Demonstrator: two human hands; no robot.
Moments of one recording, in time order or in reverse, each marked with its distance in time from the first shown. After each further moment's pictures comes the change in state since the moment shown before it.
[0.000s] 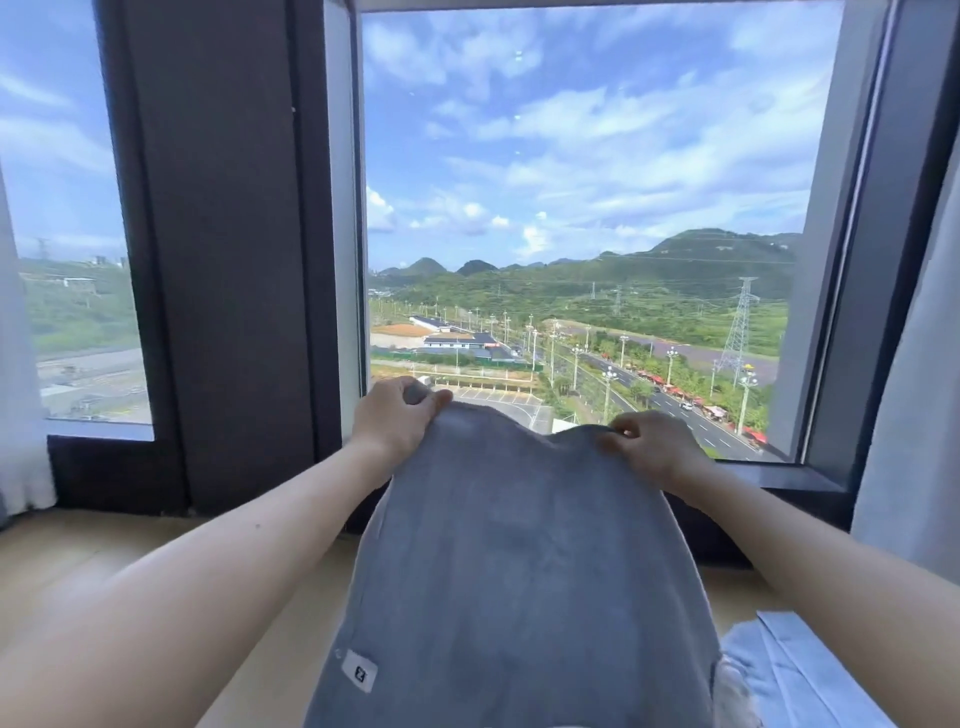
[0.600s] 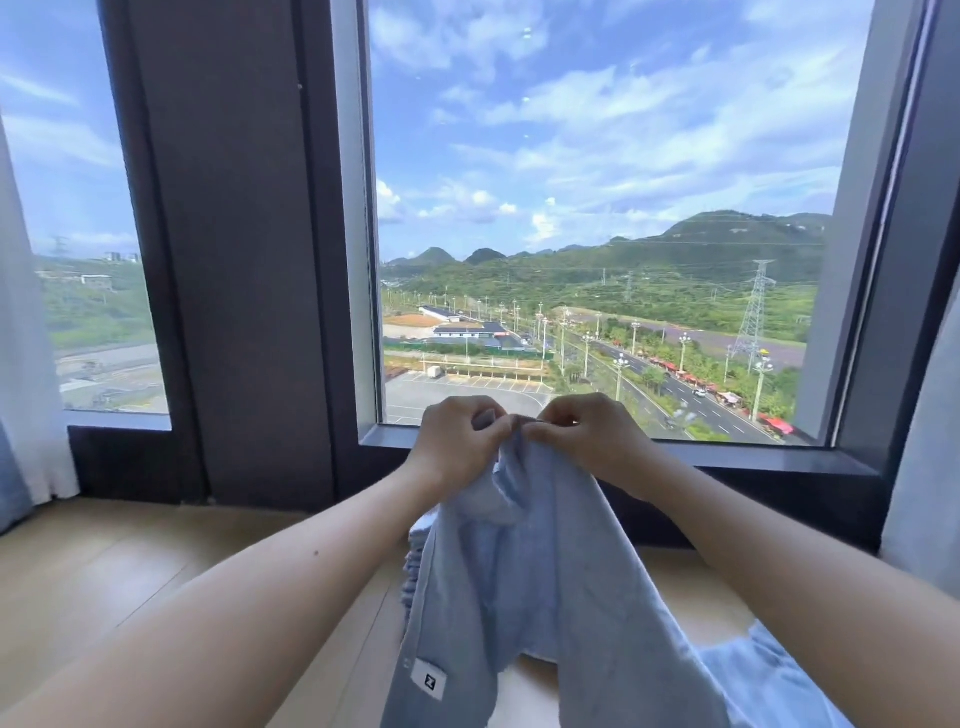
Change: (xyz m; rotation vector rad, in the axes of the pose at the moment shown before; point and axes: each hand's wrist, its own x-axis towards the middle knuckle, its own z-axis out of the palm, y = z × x) left_hand -0.017 -0.014 0.032 0.070 -0.139 0.226; right_hand -0.003 -0.055 0.048 0.240 -0.051 -0.203
